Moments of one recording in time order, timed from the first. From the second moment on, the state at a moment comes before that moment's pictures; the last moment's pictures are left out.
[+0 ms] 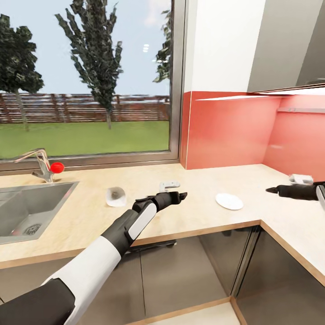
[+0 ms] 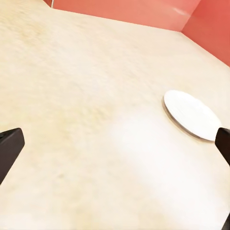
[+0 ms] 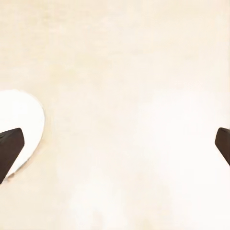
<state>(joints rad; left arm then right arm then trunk) -0.92 -0.17 -0.58 -0.87 0.77 0.41 0.10 -1.08 -0.54 -0.20 -0.64 0.17 0.72 0.62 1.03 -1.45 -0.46</state>
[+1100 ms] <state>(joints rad) -0.92 -0.17 -0.60 -0.73 0.84 0.33 0.11 -1.13 -0.54 -0.25 -0.44 -0.01 0.86 0.58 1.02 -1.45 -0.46</state>
